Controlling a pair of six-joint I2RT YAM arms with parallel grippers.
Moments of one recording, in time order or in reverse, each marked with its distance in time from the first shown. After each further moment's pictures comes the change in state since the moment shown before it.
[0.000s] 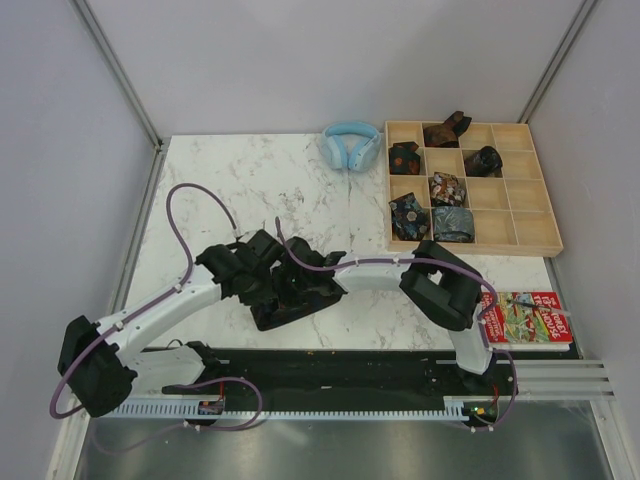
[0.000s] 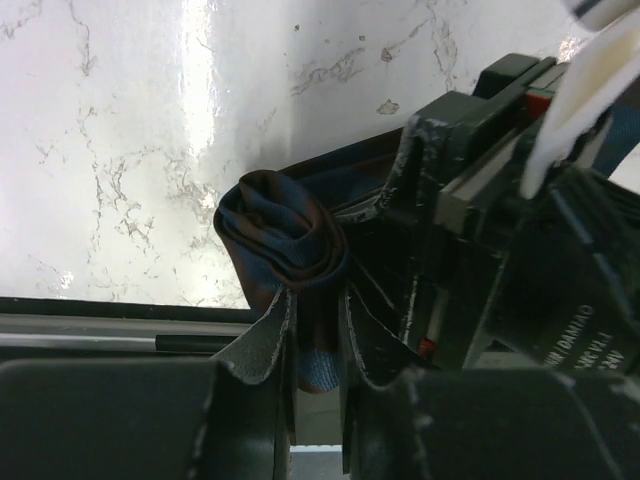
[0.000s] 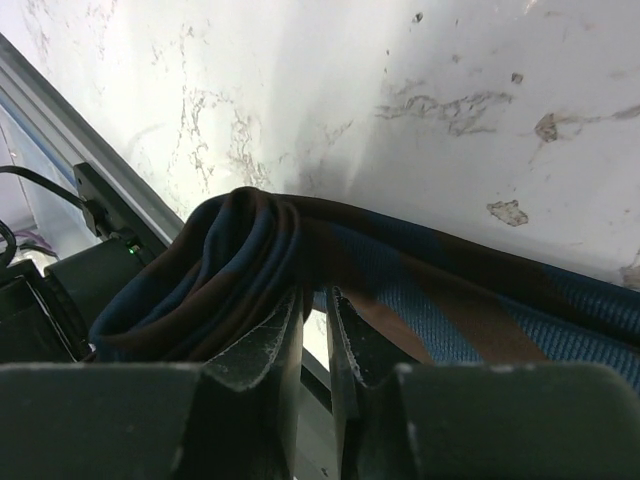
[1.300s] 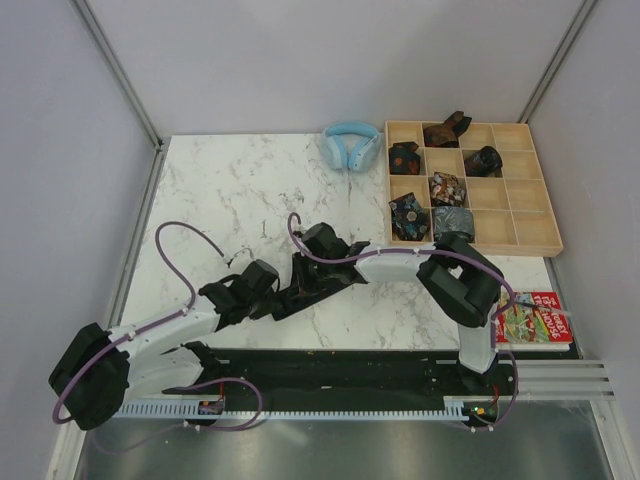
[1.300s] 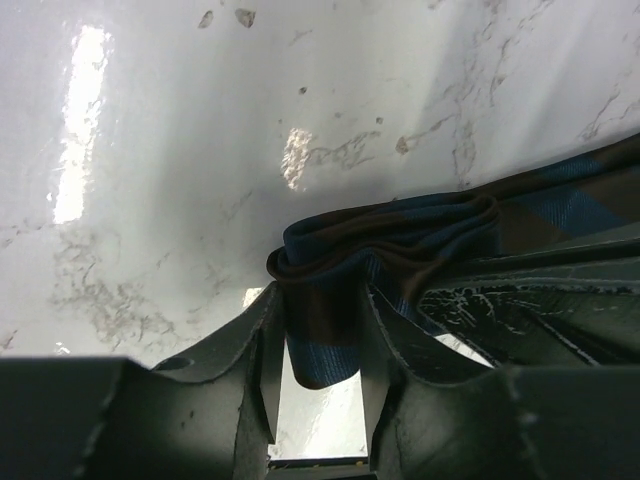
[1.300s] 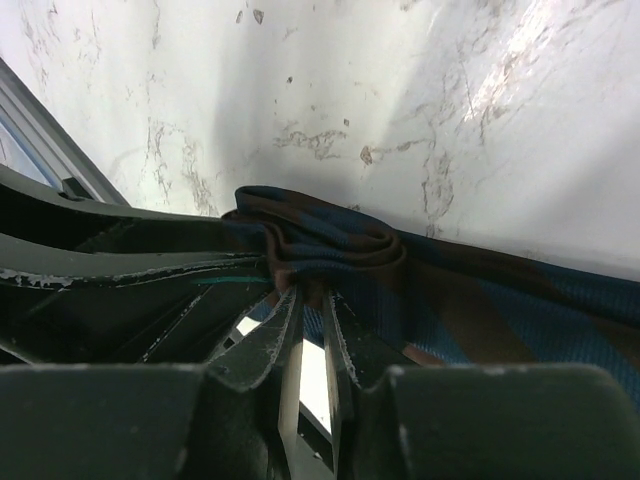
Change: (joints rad) left arm 0.002 -0.089 -0.433 0.531 -0.061 -0.237; right arm -0.128 -0.088 -0.132 0.057 -0.046 -0.110
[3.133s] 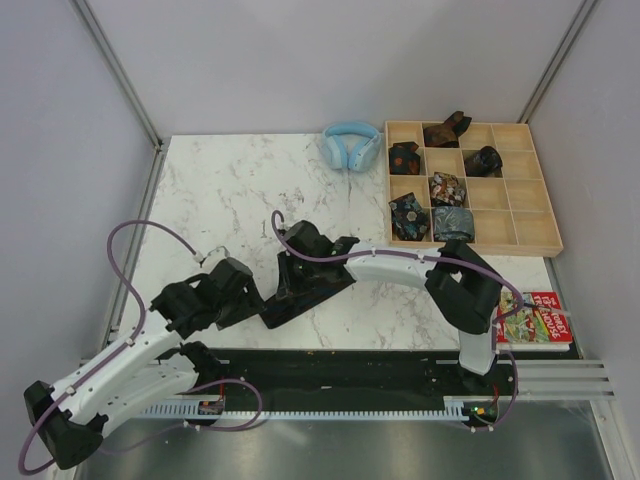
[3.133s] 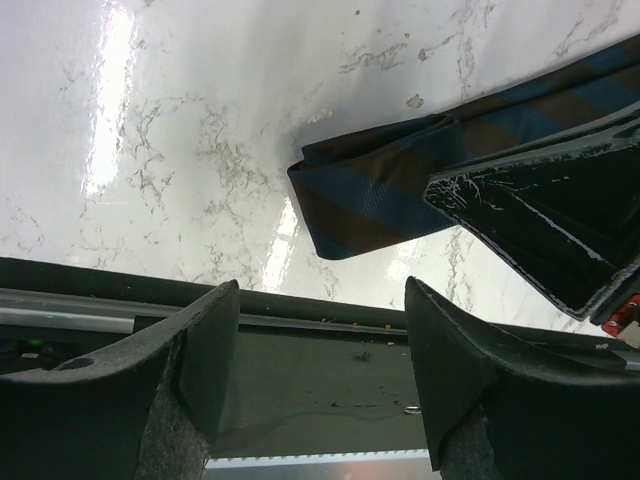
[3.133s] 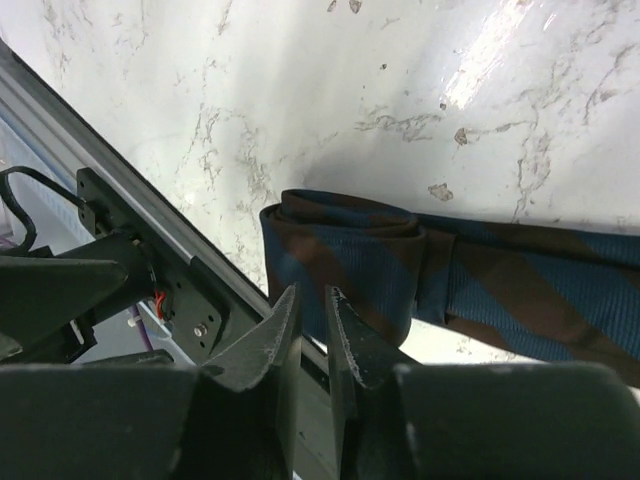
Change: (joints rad) left arm 0.002 -0.321 0.248 -0.578 0.018 0.024; right arm 0.084 -0.033 0.180 -0.234 0.107 -0.004
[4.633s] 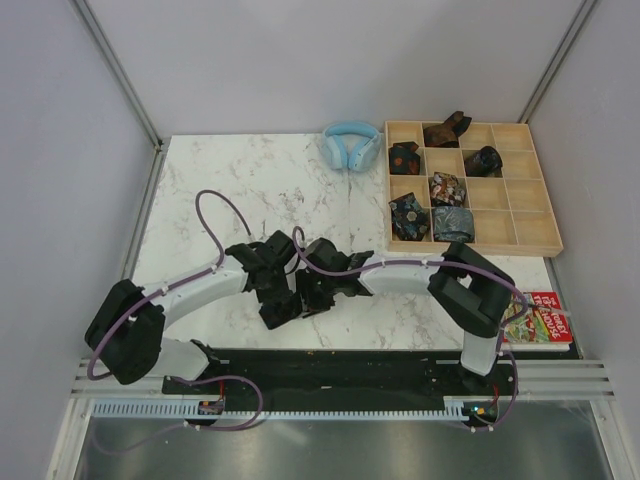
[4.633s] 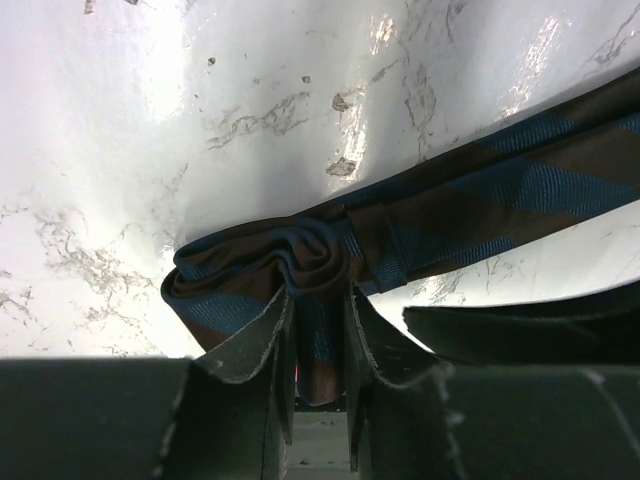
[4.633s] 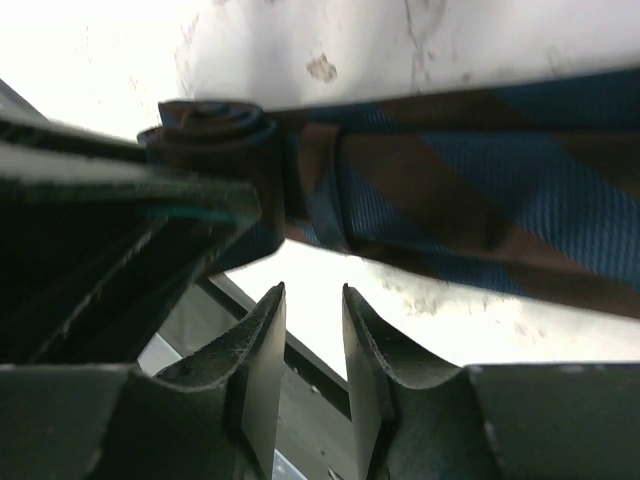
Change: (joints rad) left arm 0.023 0.629 0.112 0.298 0.130 0.151; right arm -0.014 -0.036 -0.248 0.127 -0.064 0.078
